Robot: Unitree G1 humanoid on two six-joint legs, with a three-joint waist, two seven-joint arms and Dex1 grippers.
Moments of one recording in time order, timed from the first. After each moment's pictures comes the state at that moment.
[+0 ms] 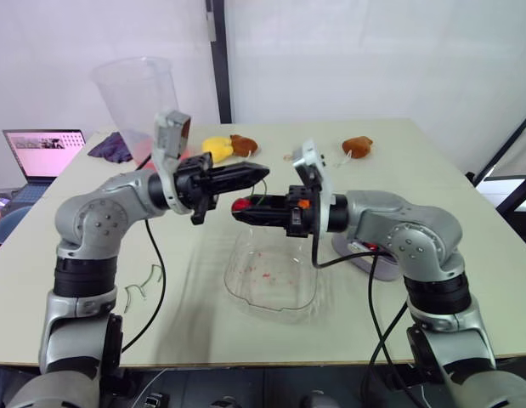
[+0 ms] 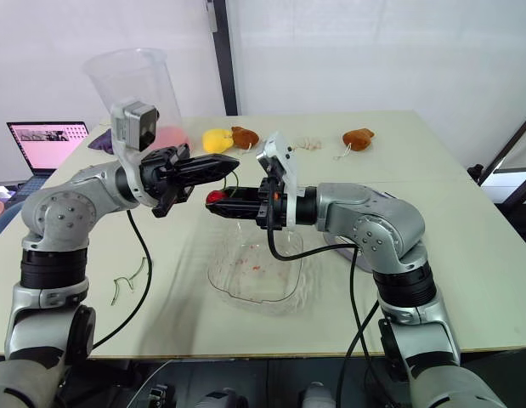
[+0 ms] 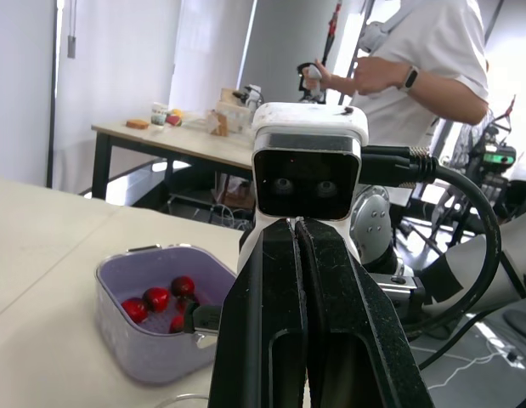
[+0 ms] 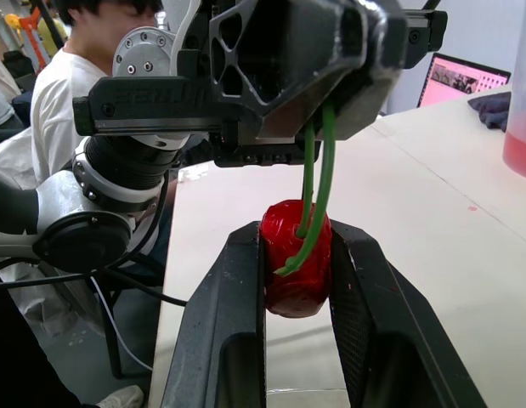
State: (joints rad) left arm -0.87 0.53 0.13 -0.06 -0.95 0.88 -1.08; right arm -0.85 -0.43 0.07 -0.29 0.81 0.99 0.75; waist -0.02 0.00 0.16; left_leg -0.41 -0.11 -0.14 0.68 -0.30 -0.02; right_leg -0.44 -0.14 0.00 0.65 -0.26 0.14
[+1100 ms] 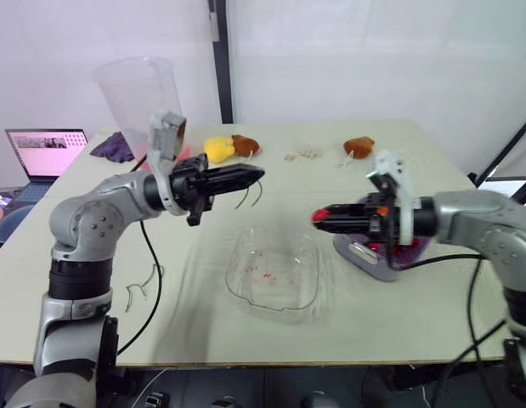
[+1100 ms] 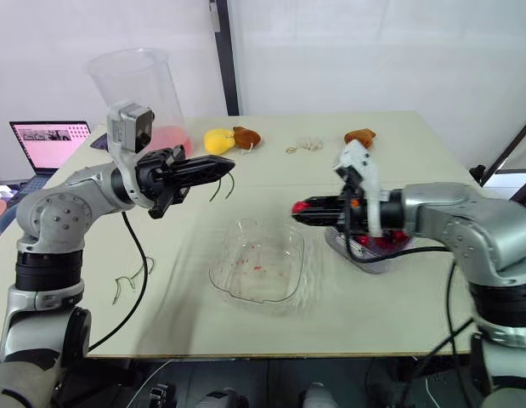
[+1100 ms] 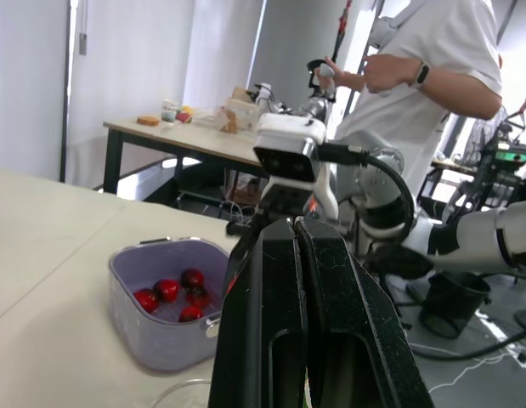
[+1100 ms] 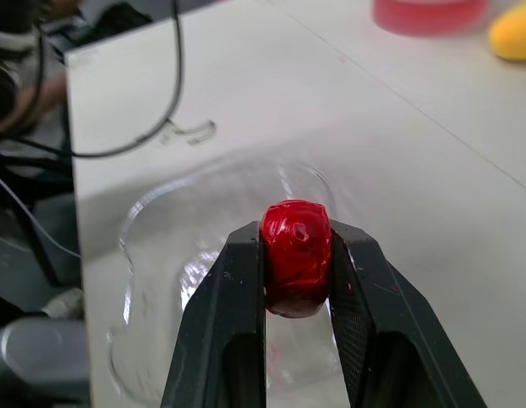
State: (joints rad) left arm -0.85 0.56 0.14 -0.06 -0.95 0.88 -1.09; right arm -0.67 -0.99 -0.12 -0.33 0.80 1.08 0.94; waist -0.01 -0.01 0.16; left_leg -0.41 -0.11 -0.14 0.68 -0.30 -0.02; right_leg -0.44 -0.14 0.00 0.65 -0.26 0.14
